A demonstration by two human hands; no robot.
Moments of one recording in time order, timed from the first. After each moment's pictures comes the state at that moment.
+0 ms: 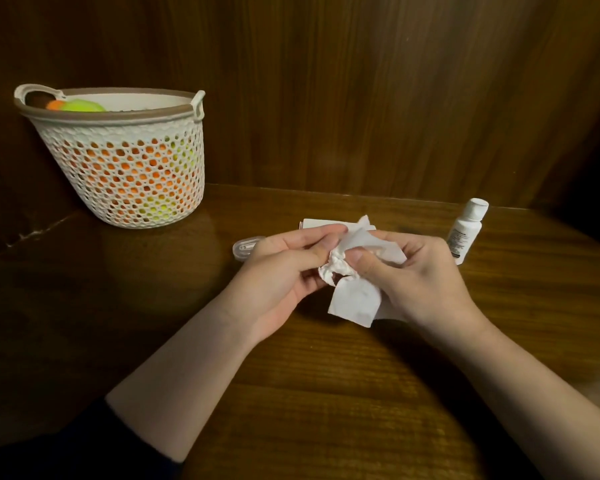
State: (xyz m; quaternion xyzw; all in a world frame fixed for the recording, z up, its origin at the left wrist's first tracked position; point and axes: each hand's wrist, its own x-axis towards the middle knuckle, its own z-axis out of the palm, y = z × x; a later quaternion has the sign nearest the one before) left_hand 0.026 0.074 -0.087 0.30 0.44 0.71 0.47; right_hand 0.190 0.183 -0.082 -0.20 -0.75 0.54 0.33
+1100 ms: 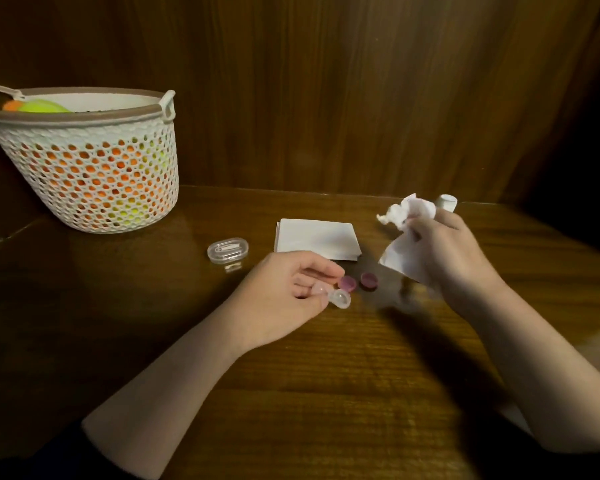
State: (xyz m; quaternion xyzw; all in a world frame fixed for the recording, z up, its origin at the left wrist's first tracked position) left_hand 0.038 0.072 -0.098 0.54 0.65 0.46 0.27; right_hand 0.211 0.232 -0.054 -0.44 -0.67 0.47 0.37
